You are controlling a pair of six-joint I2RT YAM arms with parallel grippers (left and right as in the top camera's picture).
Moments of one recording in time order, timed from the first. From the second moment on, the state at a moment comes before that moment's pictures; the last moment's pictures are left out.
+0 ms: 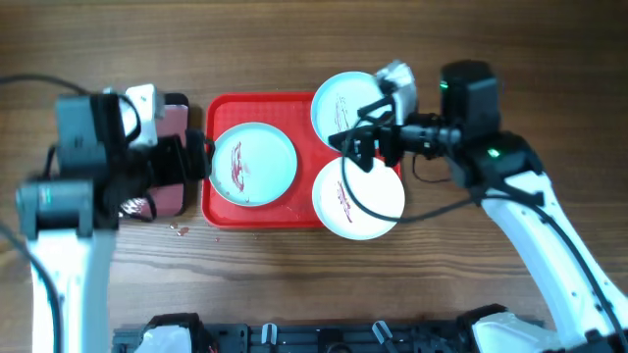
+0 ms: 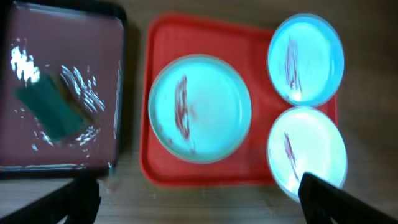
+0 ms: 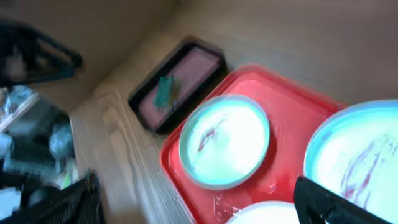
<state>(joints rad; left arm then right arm) 0.03 1.20 1.38 -1.20 0.22 -0.13 0.31 1.38 1.14 -0.46 -0.77 0.02</state>
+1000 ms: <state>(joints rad) 0.22 1.55 1.37 -1.13 -0.07 -0.48 0.64 2.13 1.54 -0.55 -0.06 0.36</state>
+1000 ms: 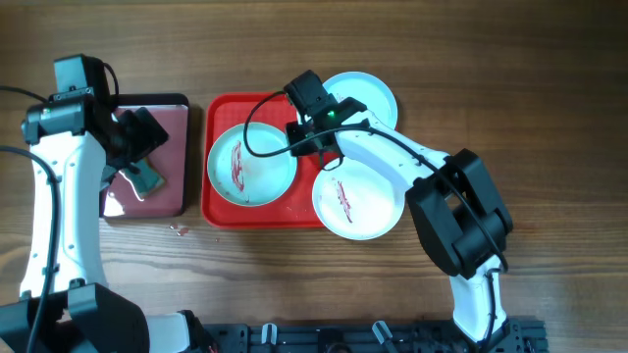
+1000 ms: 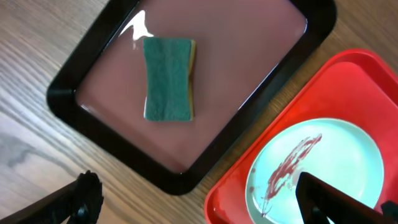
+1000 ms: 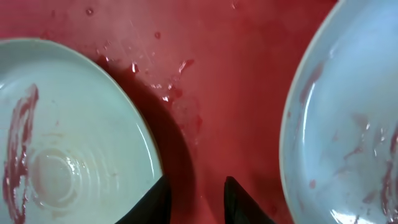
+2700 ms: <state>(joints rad) 0.16 1.75 1.30 -0.89 0.30 -0.16 0.61 2.21 1.56 -0.52 -0.29 0.44</state>
